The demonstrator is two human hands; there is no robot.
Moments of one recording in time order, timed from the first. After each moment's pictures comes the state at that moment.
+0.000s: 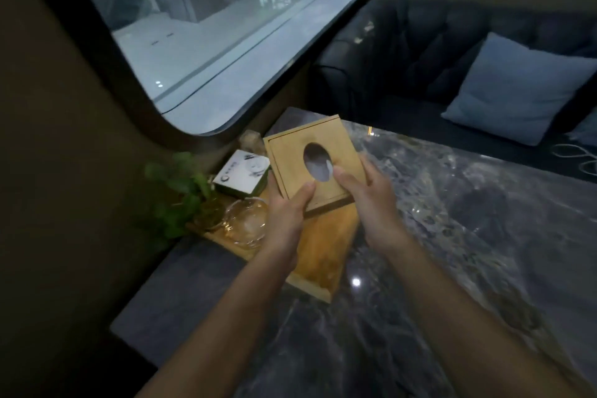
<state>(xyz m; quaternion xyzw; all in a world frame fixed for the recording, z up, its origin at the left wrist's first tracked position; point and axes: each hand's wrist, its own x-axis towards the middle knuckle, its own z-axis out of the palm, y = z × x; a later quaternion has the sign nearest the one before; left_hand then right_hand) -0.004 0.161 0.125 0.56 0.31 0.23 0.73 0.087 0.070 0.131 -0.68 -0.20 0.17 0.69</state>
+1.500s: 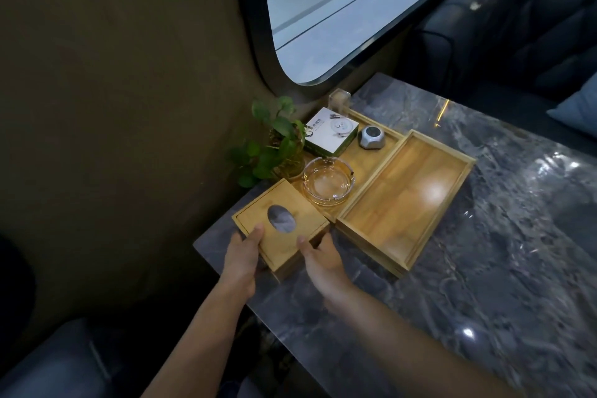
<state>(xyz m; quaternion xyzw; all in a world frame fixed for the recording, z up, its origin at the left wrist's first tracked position) -0.177 0.240 0.027 0.37 0.60 0.20 0.68 -0.084 0.145 0.026 -0.71 -0.11 0.49 0.50</state>
